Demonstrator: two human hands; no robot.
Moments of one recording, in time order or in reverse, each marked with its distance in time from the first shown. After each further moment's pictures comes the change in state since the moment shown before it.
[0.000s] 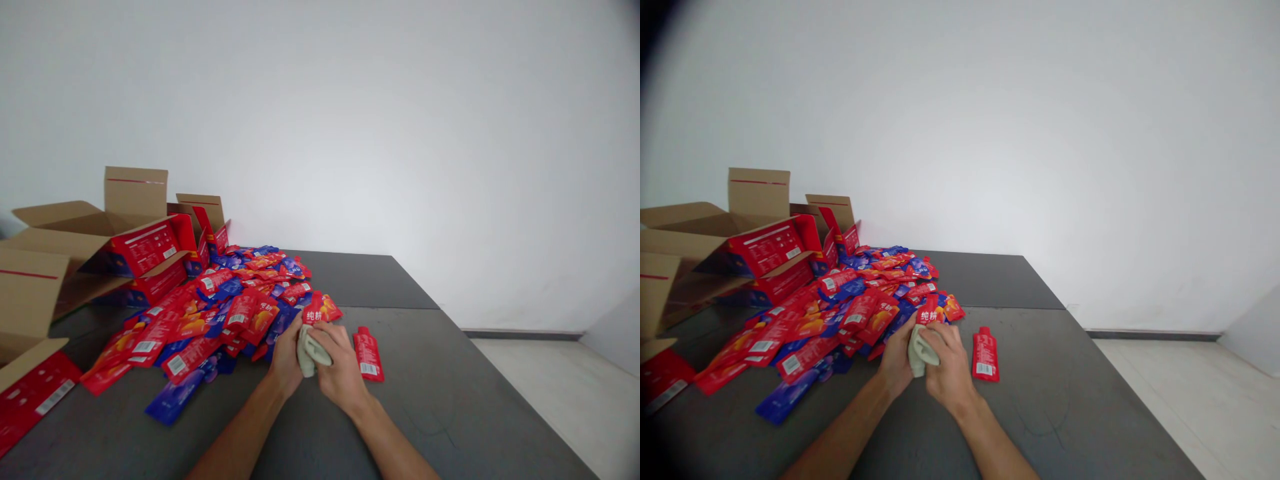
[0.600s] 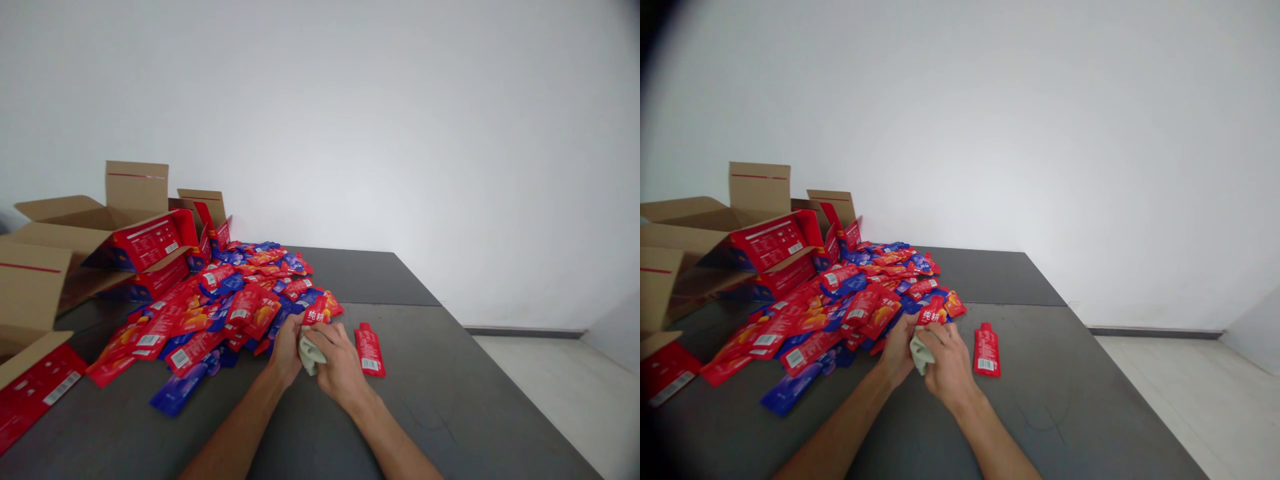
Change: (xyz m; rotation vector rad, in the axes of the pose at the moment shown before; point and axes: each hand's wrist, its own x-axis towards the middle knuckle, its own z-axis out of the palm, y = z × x) left_hand -0.002 0.009 0.006 0.065 -0.108 -0.092; right_hand 0.004 -0.010 -0.005 -0.165 -0.159 0.002
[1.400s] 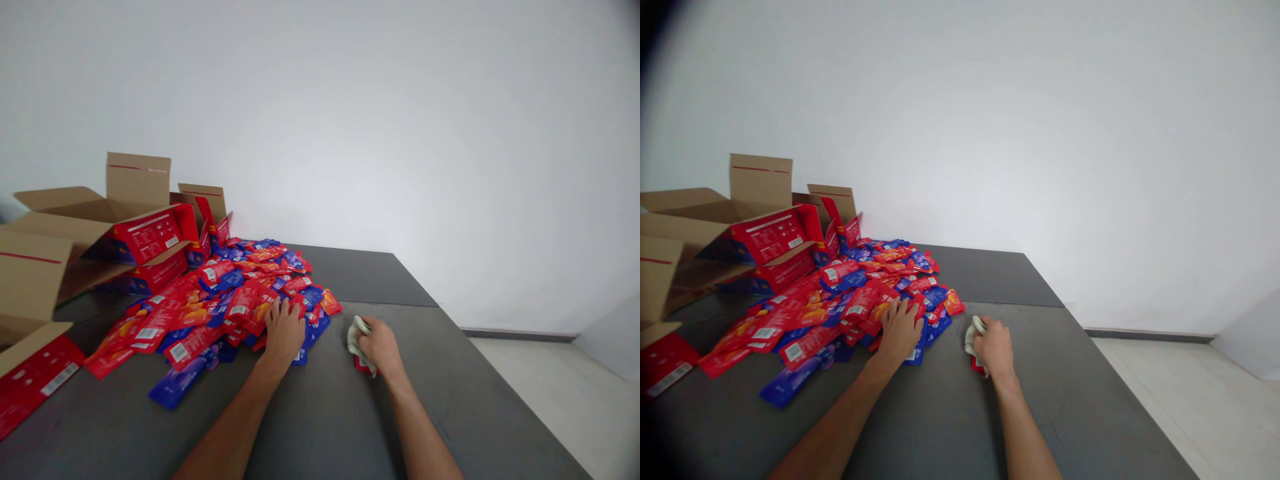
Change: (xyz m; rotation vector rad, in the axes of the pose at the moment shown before) left_hand 0.017 0.003 -0.041 2.105 0.499 0.528; right_hand -0.010 0.094 -0.040 -0.137 -0.069 0.800
